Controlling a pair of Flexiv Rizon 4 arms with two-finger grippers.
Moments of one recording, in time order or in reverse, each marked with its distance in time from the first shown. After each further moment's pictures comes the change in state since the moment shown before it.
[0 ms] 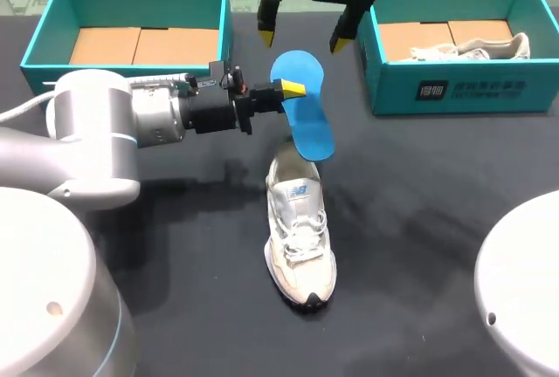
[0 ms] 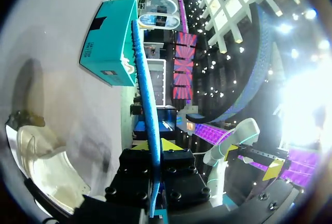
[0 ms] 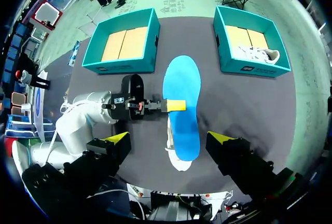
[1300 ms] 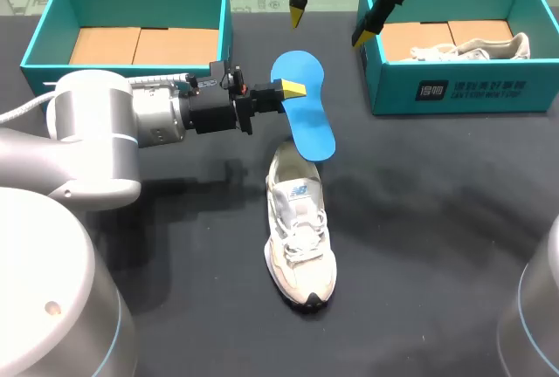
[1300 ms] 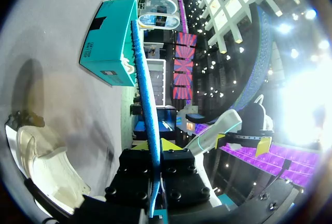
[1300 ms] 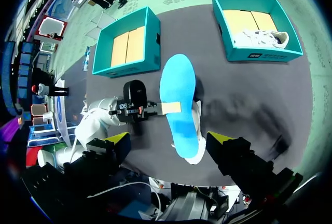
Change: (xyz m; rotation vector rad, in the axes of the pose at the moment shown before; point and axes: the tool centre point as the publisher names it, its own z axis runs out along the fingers) left arm 0.000 0.000 0.001 0.000 0.000 0.000; right arm -0.037 0.019 -0.013 0.093 0.214 0.113
